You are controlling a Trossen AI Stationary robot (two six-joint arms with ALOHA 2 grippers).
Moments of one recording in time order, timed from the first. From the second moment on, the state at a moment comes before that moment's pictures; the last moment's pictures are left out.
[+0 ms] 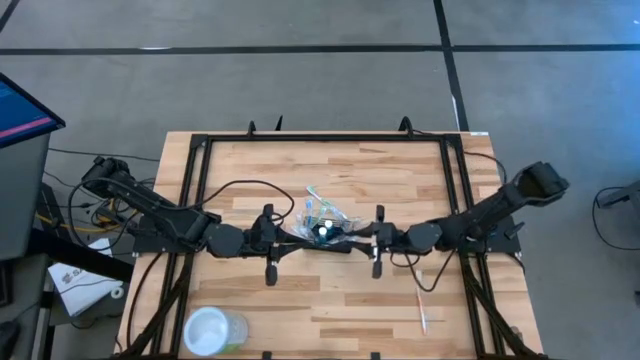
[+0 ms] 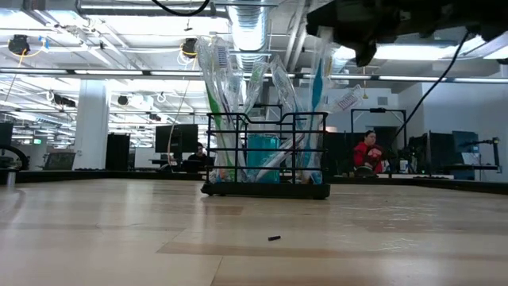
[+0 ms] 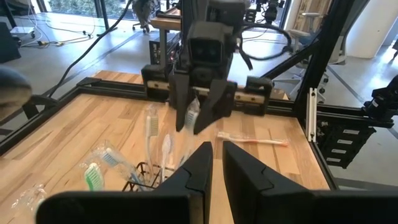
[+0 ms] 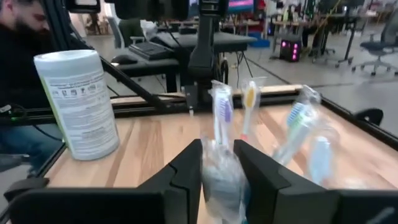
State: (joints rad) left arm -0.47 1.26 0.91 0.10 -0.58 -0.21; right arm 0.40 1.39 0.53 0.76 0.50 0.10
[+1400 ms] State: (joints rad) left arm -0.47 1.26 0.91 0.10 -0.58 -0.18; right arm 0.57 0.94 0.53 -0.09 0.42 0.72
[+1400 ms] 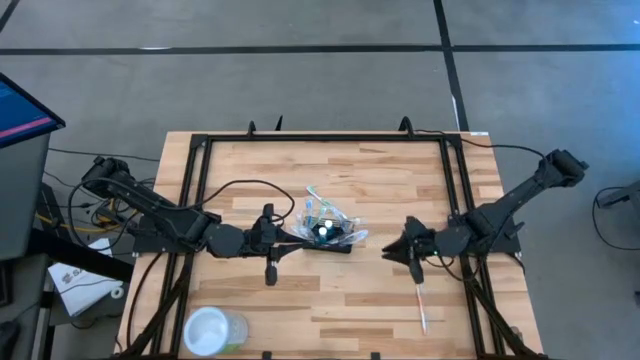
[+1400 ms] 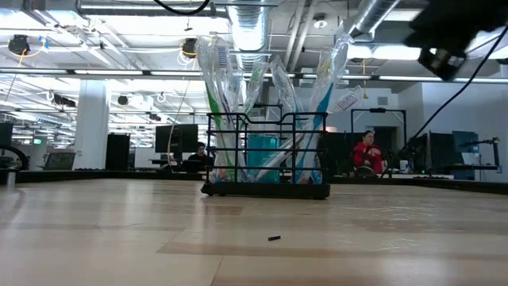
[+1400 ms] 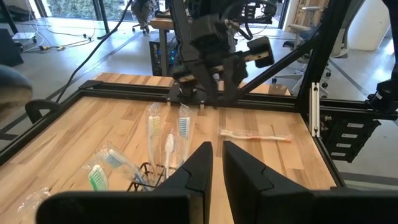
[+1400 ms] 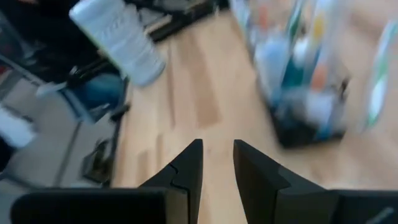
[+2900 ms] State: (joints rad) left arm -0.47 1.26 0.91 0.09 -0.58 -0.16; right arm 0.73 1.06 0.53 -0.75 0.07 1.67
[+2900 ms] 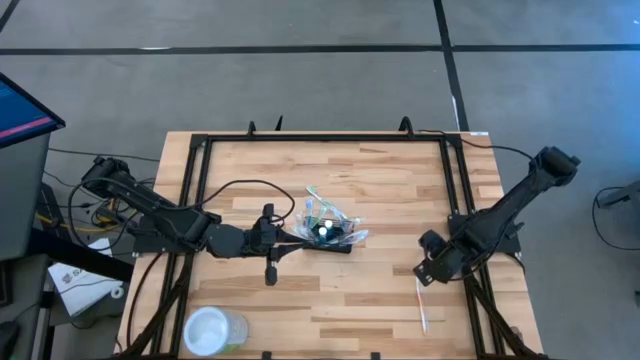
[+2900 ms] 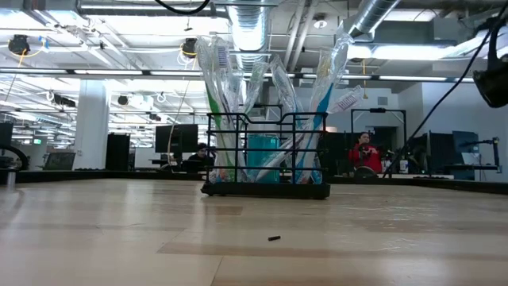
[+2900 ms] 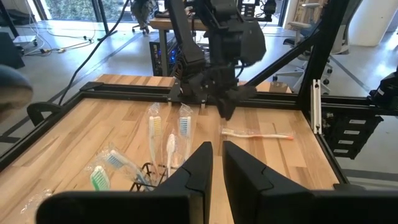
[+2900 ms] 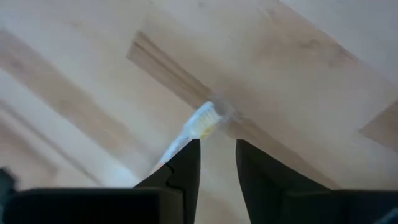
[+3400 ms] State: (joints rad) left arm -0.47 1.26 0.91 0.09 -0.58 -0.16; right arm 0.73 1.23 0.53 -0.69 0.04 1.65
